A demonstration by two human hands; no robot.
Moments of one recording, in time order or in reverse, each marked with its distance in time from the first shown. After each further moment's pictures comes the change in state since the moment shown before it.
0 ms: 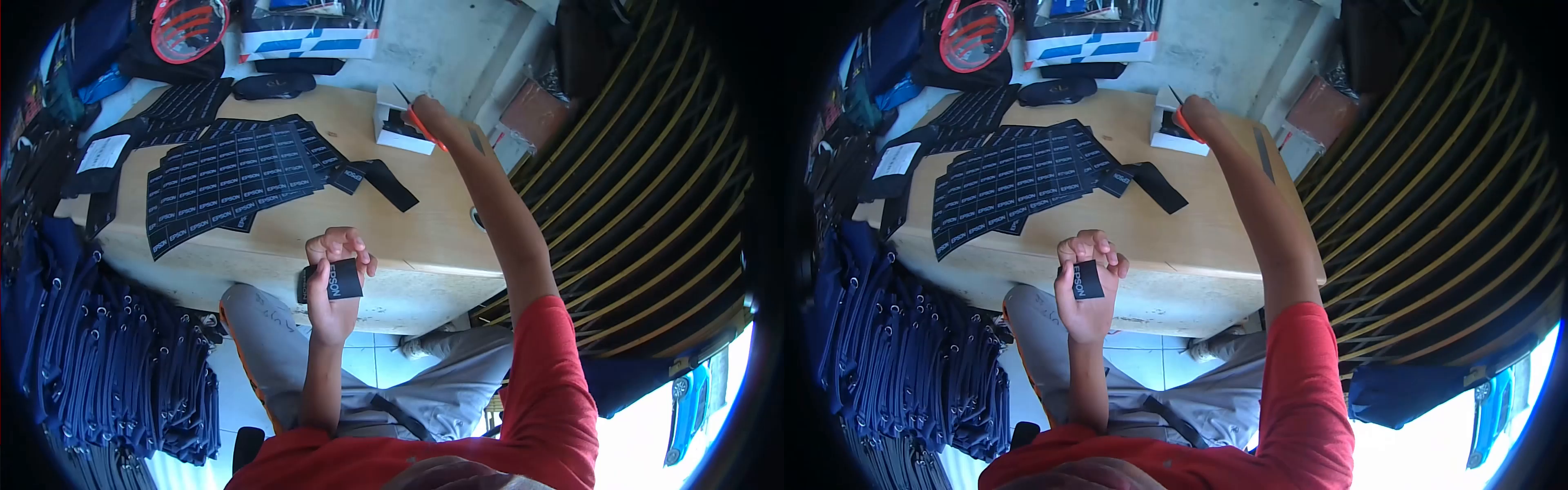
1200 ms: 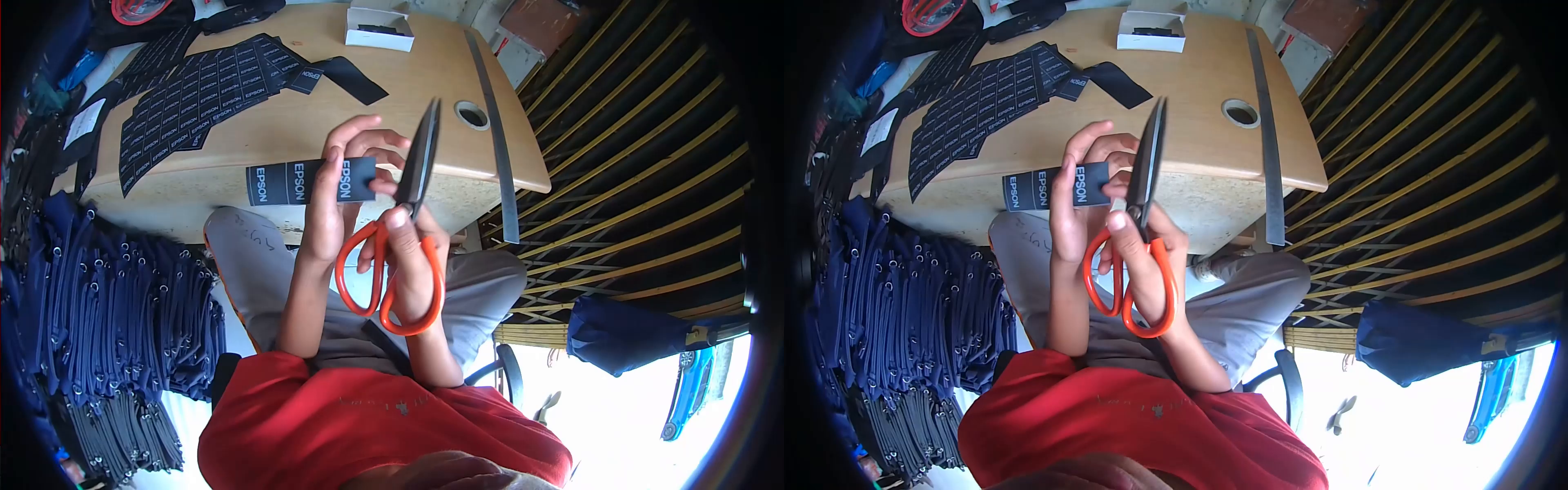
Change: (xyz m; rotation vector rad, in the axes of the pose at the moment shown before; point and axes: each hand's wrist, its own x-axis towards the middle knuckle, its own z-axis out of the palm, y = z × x) left_hand -0.016 -0.039 0.045 0.255 -0.158 -0.248; right_hand -0.407 -0.079 -0.005 1.680 0.113 0.165
